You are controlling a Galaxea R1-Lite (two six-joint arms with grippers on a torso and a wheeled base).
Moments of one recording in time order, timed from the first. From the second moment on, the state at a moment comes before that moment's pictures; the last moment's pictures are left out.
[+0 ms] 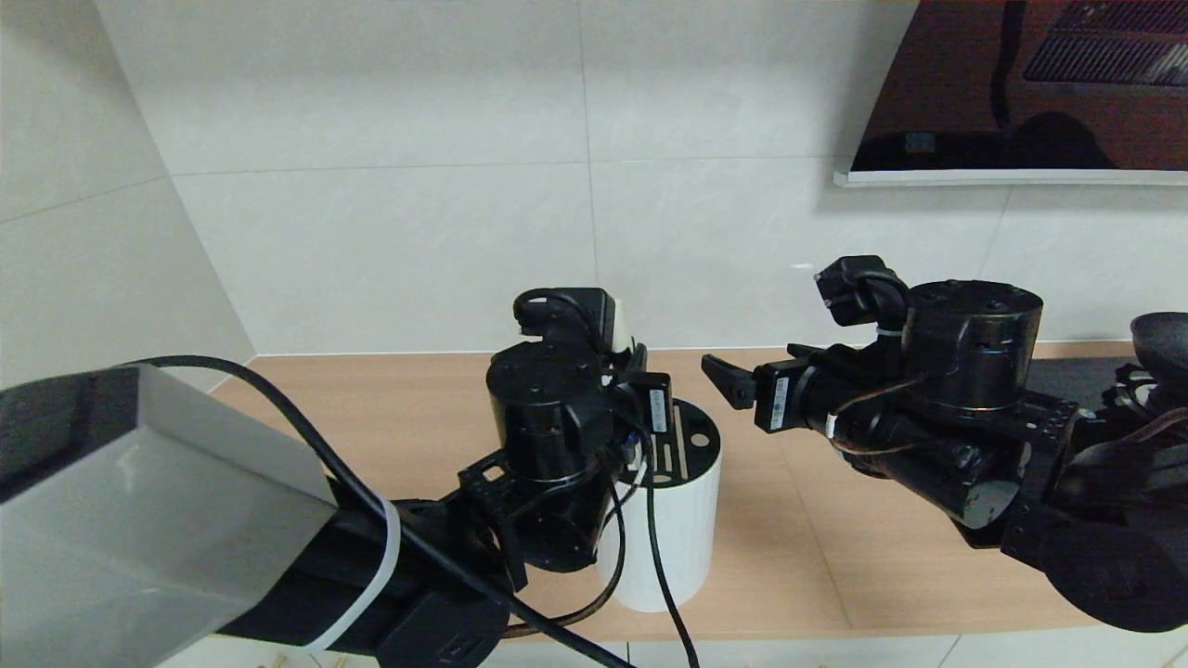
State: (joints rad) left arm -0.82 2.04 -0.90 -1.14 0.60 -0.12; right arm 0.67 1.77 -0.83 -0.83 -0.25 0.16
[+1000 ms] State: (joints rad) left arm -0.83 2.09 -0.87 -1.14 0.60 -0.12; right arm 0.67 1.78 -0.83 -0.83 -0.25 0.16
